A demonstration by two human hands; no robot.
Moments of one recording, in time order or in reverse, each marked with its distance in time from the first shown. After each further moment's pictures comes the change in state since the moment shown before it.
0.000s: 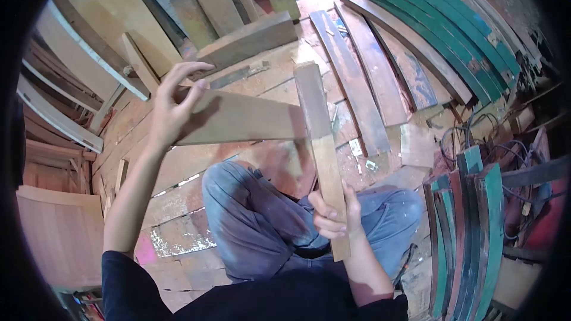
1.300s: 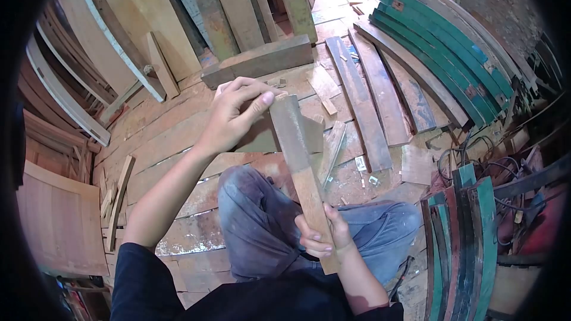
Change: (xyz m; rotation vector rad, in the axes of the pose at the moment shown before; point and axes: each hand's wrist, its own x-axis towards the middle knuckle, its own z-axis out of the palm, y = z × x) left_hand -0.018 0.041 0.010 0.087 -0.092 0.114; right_hand 0.004 0.058 0.024 -0.176 0.124 0.159
